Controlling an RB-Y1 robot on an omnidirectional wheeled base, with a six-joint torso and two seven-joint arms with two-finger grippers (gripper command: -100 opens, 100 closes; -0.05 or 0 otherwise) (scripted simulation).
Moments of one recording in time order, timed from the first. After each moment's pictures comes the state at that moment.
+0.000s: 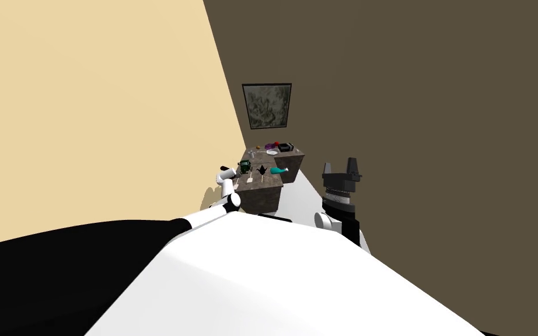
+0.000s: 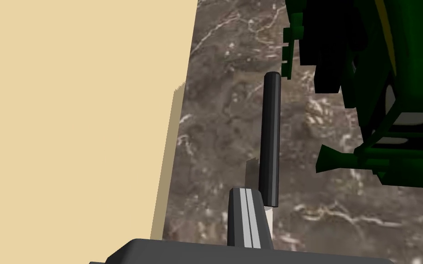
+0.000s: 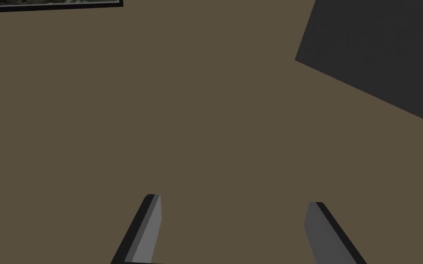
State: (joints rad) left arm -0.54 0.15 0.84 -1.20 -0.13 0.97 1.12; right arm 0.48 -0.02 0.07 -2.32 0.02 -0.44 -0.17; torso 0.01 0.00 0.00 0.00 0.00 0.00
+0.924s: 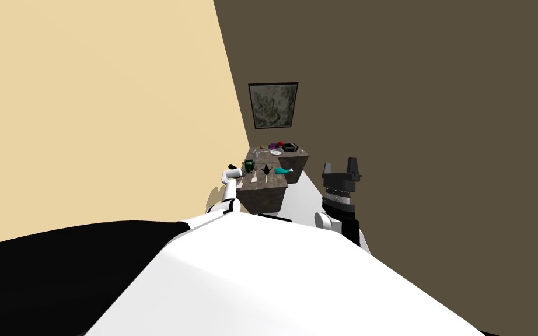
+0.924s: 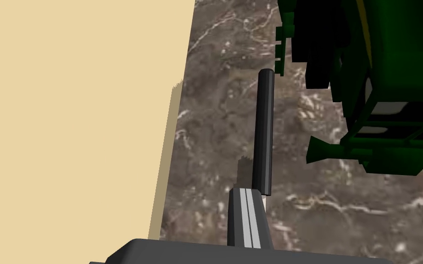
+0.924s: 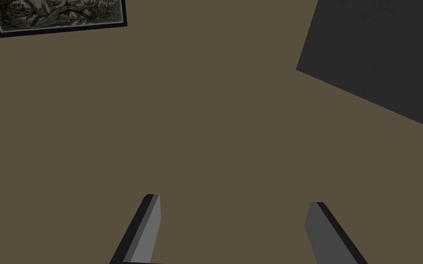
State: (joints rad) left arm -0.45 0.14 0.56 -1.32 -0.11 1.04 1.34; right arm 0.48 -0.02 0.07 -2.32 0.02 -0.44 -0.17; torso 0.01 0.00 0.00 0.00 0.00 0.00
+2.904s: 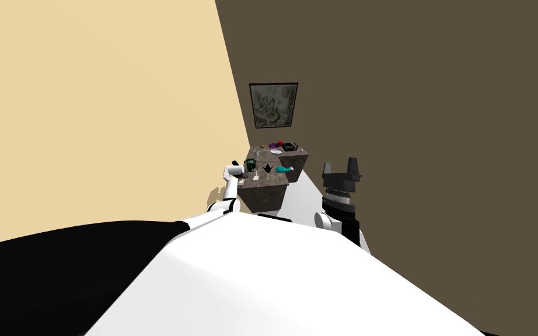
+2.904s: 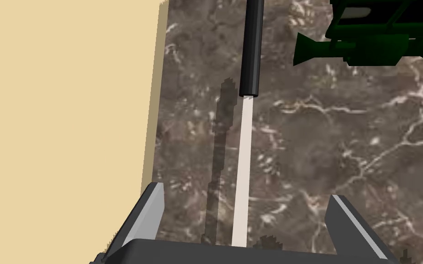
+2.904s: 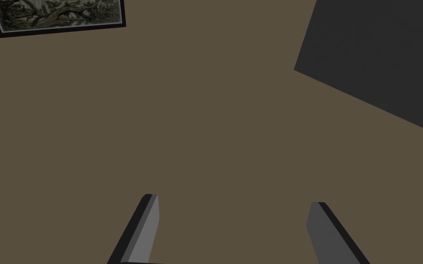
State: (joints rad) left arm -0.45 0.16 0.43 -1.42 -0.12 1.37 1.47; right arm 0.48 -0.02 0.07 -2.32 0.02 -0.44 -0.17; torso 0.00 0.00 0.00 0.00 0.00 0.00
